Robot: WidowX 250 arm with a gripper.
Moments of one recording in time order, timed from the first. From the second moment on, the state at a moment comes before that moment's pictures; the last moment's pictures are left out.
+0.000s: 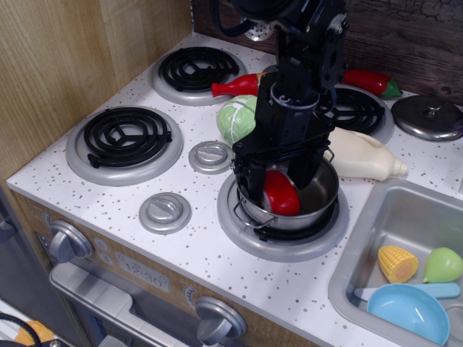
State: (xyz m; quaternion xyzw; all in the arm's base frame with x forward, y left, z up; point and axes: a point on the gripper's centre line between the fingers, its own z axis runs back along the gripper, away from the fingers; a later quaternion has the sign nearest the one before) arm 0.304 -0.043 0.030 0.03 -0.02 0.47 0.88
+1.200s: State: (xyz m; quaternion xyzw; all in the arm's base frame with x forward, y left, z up) arm 0.280 0.032 0.081 0.11 -0.03 0.44 0.89
